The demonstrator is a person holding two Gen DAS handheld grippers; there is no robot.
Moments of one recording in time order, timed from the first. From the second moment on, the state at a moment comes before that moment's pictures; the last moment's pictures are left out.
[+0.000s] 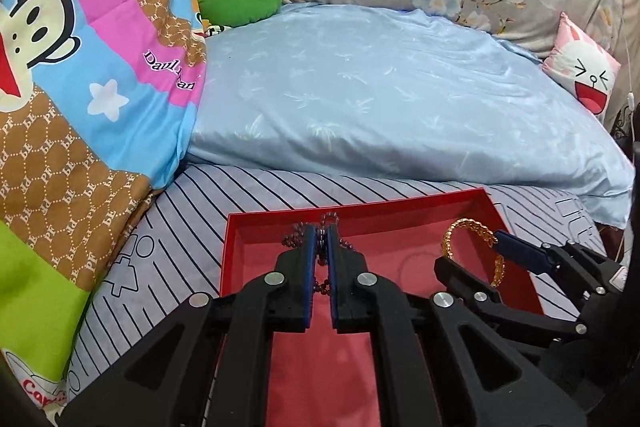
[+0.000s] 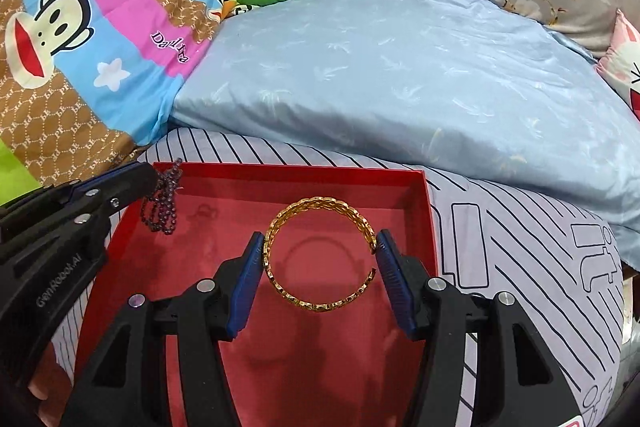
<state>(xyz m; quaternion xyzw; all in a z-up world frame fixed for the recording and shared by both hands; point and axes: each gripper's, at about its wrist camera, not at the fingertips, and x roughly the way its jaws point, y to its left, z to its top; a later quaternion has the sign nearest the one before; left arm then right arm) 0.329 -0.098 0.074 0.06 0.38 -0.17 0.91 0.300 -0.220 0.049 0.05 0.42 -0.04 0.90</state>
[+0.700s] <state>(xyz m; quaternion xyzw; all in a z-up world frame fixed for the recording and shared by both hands) 0.306 -0.085 0.082 0.05 0.36 -0.13 0.92 0.265 -0.216 0.069 0.06 0.39 -0.05 0.92</state>
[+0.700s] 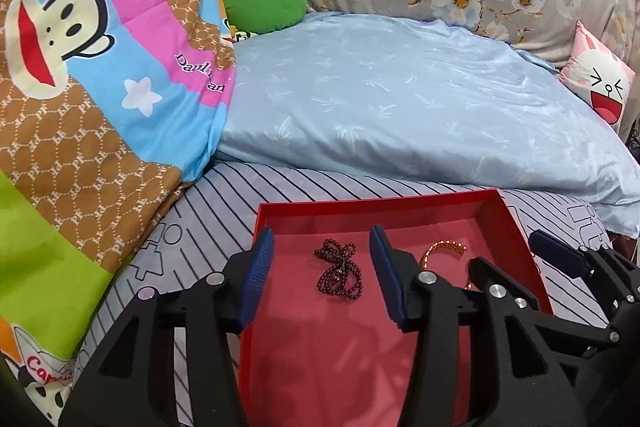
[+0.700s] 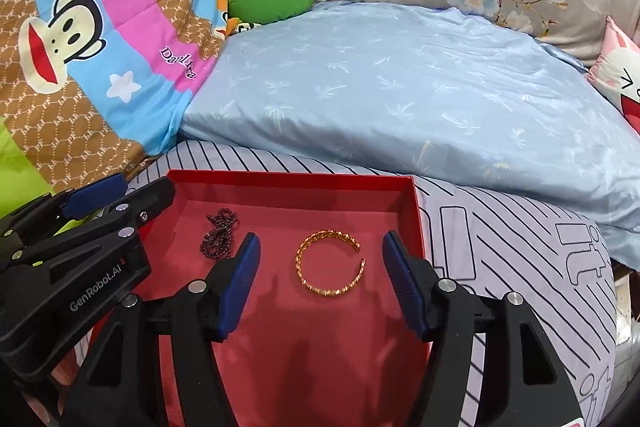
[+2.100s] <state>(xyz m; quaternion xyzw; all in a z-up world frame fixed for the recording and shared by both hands) 0.031 0.026 0.014 0.04 0.42 -0.11 0.90 -0.040 -0.187 0.007 0.07 0.44 -0.08 0.89</state>
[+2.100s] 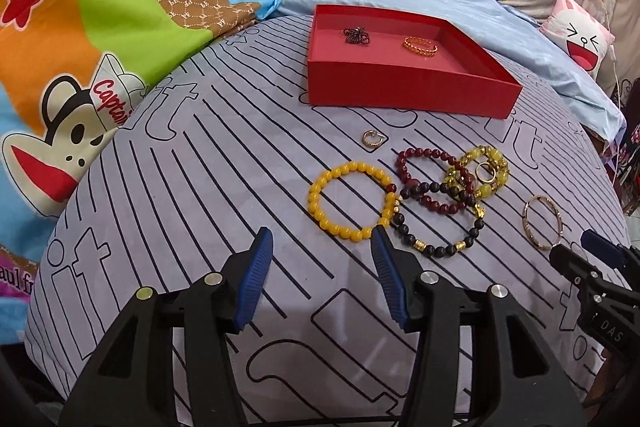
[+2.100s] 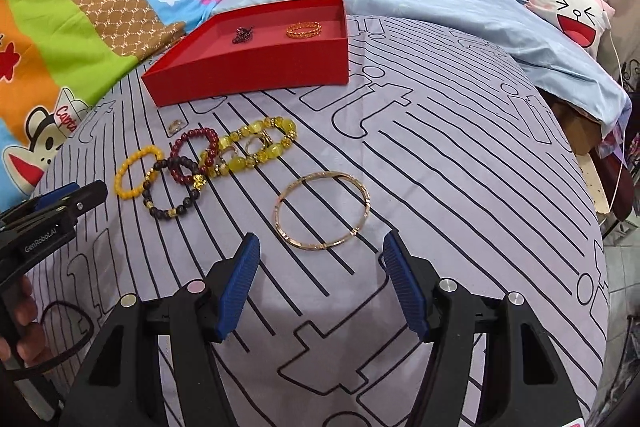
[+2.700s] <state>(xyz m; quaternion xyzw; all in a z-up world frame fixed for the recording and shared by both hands) 0.040 0.026 0.010 0.03 0.43 -0.11 0.90 -0.013 -0.183 -0.005 0.05 0.45 -0.09 0.89</state>
